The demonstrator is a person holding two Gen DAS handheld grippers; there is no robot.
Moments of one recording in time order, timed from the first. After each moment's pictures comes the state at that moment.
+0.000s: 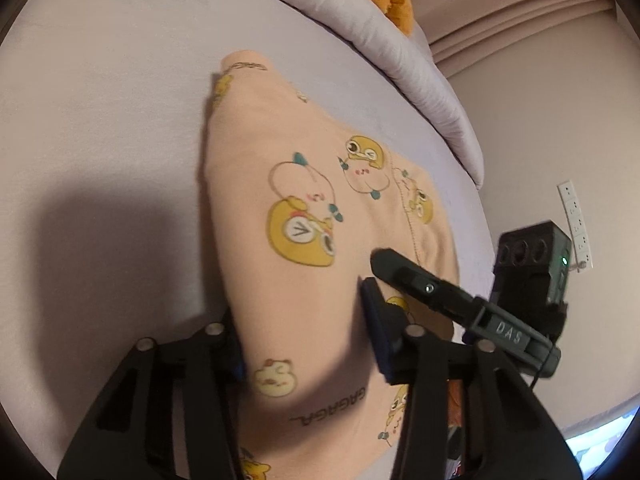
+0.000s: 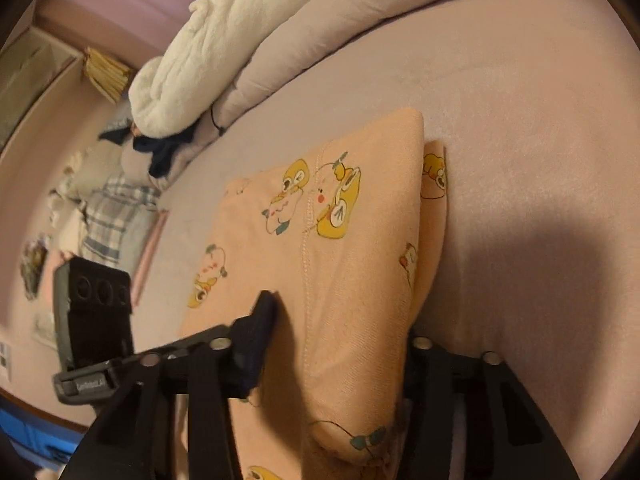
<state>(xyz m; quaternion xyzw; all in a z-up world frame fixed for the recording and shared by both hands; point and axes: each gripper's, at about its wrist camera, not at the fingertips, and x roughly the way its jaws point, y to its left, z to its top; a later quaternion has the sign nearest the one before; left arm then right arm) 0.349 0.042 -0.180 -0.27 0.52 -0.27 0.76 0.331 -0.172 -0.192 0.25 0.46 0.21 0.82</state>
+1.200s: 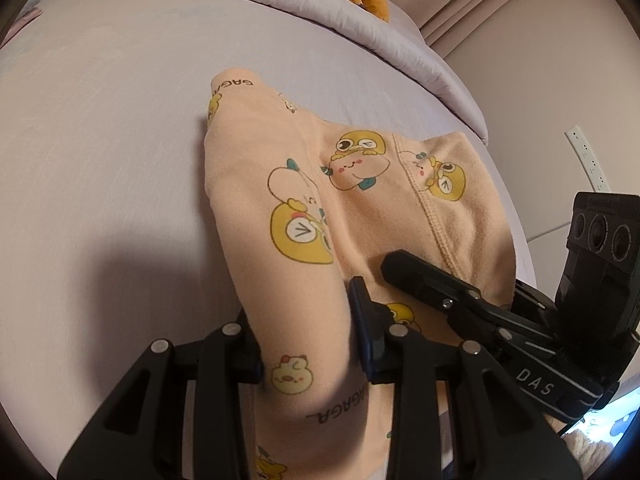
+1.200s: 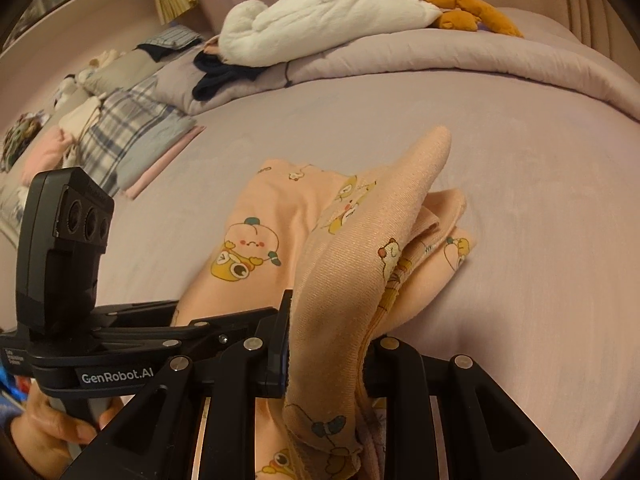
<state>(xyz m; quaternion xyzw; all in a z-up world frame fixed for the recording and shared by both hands) 0.215 0.063 -0.158 -0.18 0.51 -0.25 0.81 0.198 -0.098 -0.147 0.06 0.42 0.21 0.88</state>
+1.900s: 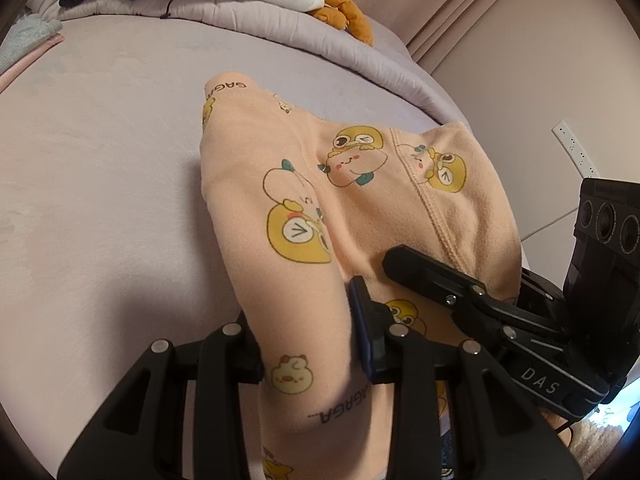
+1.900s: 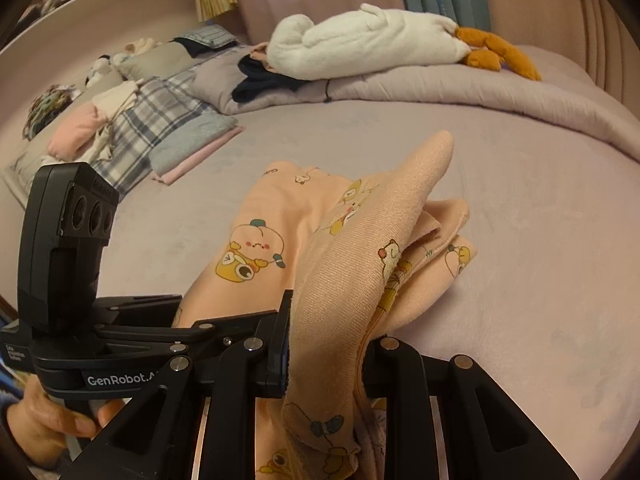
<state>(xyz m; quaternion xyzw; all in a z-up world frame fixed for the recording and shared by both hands) 0.166 0.080 -0.125 -0.17 0.47 -0.24 0.83 0.151 -0.070 -0.118 0.02 0.38 0.23 0.89</state>
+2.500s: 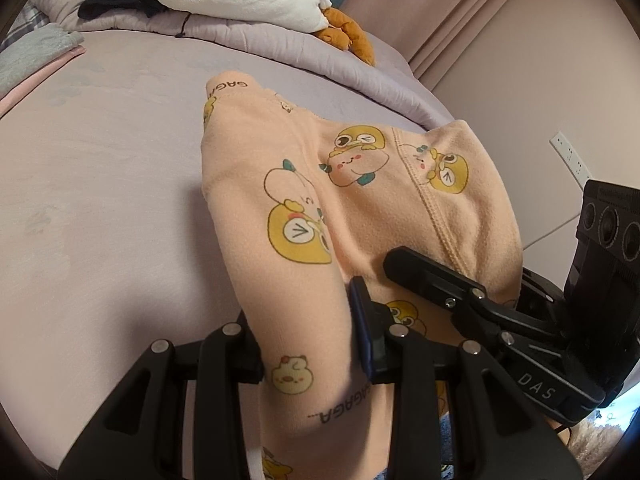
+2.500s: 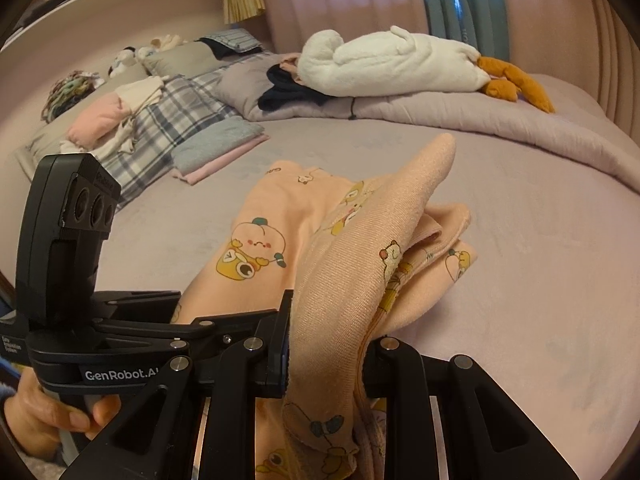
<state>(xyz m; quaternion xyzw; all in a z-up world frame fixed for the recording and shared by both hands) 0.132 0.108 -0.104 -0.18 0.44 -0.23 0.85 0.126 -0.056 -0.100 -0.01 0.35 0.25 0.90</state>
